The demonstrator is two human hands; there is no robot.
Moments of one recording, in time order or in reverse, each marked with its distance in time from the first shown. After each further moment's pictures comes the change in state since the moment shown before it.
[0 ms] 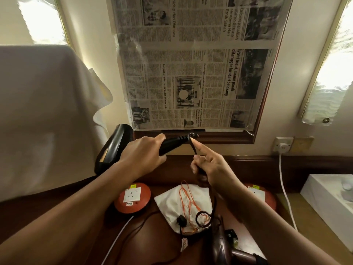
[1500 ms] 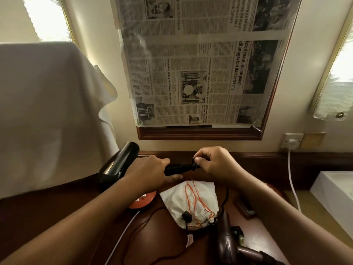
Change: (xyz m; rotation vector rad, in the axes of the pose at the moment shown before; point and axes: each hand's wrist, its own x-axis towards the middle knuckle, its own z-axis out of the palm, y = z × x) left_hand -0.030 0.003 0.029 0.147 -0.344 0.029; right_hand 0.023 0.007 -0.014 -0.800 0.020 -0.045
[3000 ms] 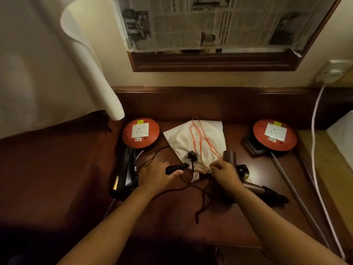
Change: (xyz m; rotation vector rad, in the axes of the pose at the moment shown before) left_hand -0.054 0.015 0.241 -0.317 -0.137 -0.284; right_hand -0.073 0.179 0.188 0.238 -0.051 0.700
